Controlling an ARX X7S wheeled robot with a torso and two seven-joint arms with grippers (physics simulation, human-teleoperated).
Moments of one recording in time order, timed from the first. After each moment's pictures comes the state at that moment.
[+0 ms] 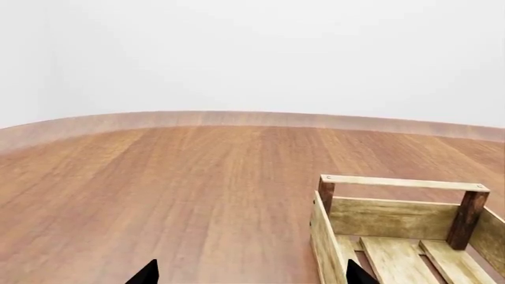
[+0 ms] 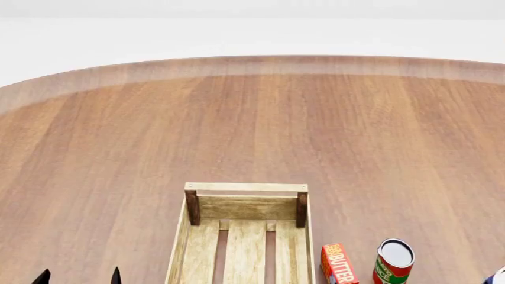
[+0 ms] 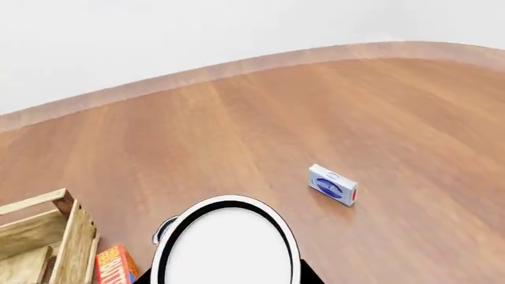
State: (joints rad) left arm -0.03 -0.24 0.27 -0.01 -0.31 0.03 -0.29; right arm -0.10 0.55 0.49 -0.55 0.93 0.84 0.39
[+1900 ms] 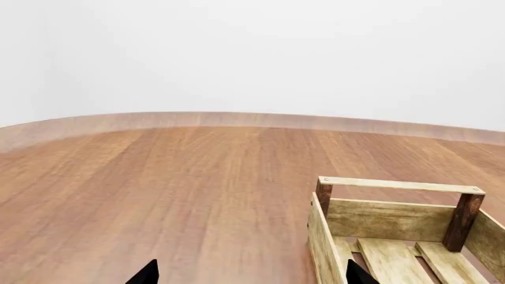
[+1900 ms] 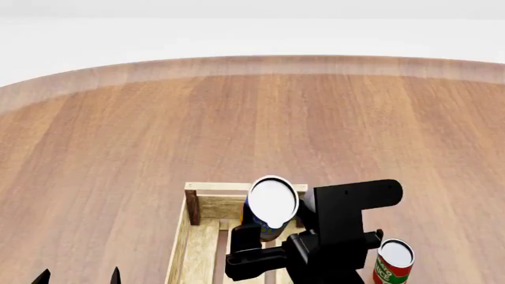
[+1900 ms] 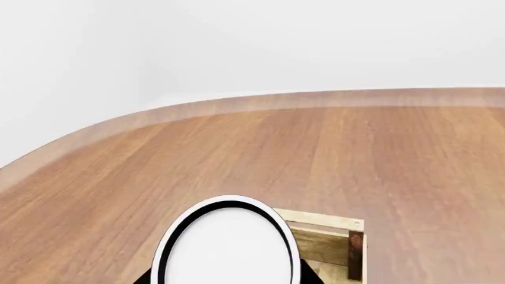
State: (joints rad) left arm -0.03 -0.27 0.30 0.00 -0.34 0.05 -0.31; right arm 0.48 0.35 -0.26 -0.25 0.75 0.77 0.20
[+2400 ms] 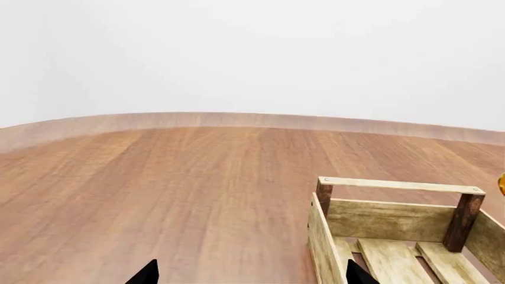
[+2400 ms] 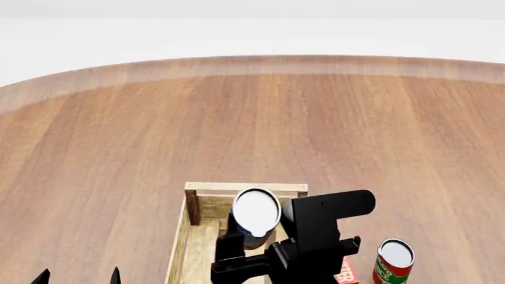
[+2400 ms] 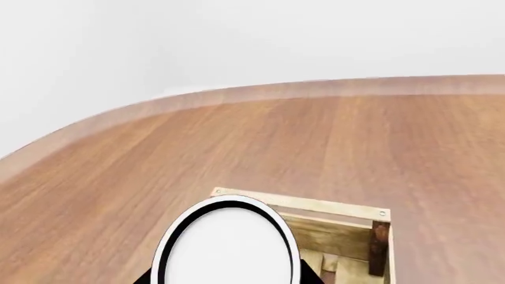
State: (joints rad) left arm -0.04 -0.28 0.31 0.00 -0.34 0.05 -0.32; right arm 0.48 0.29 -0.35 -0.10 0.66 0.63 0.13
